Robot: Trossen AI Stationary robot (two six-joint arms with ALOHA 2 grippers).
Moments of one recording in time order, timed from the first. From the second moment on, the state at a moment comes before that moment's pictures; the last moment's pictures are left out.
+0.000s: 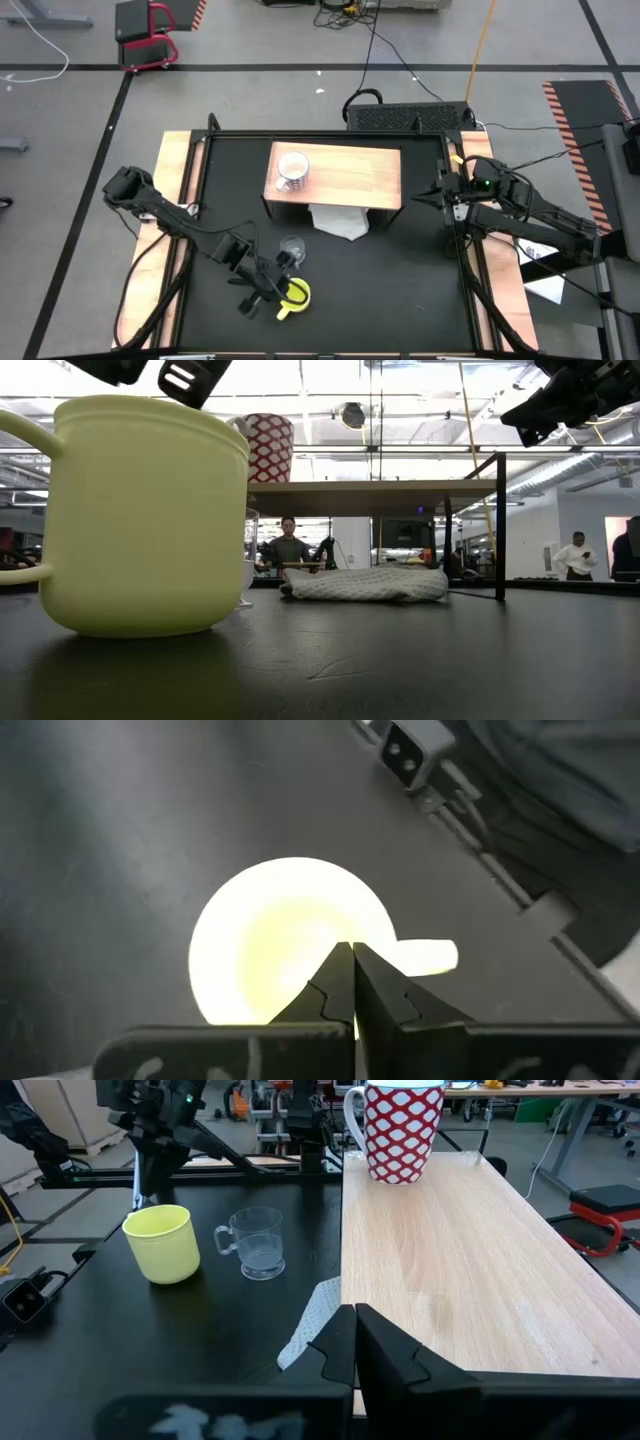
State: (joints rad) left arm -0.50 1.55 1.08 -0.39 0.12 0.08; right arm -0.43 0.31 0.47 -0.46 -0.43 -0.09
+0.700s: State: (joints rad) left arm -0.52 1.55 1.08 -0.43 0.14 0.07; right arm -0.43 0.31 0.46 -0.46 -0.43 -0.09
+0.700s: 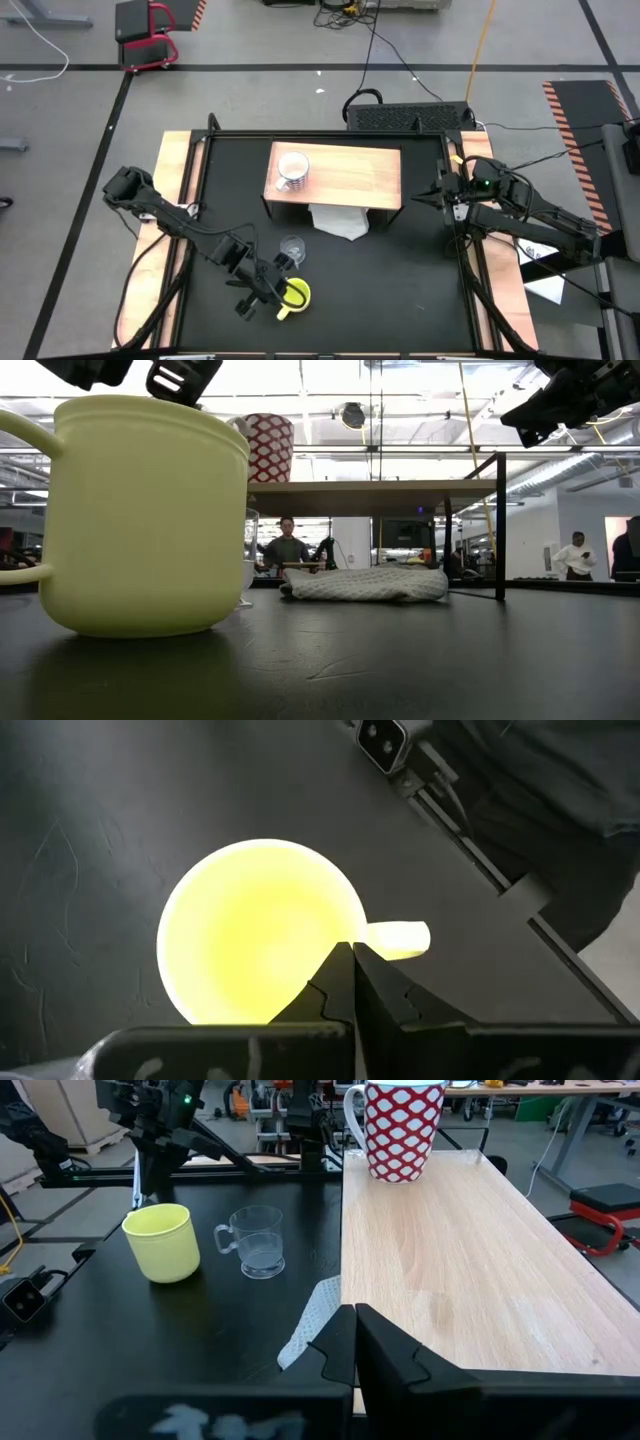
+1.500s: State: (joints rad) left arm -0.52 1.55 1.08 -0.42 0.13 0.03; right arm -0.43 0.31 0.46 -0.46 -0.43 -0.09
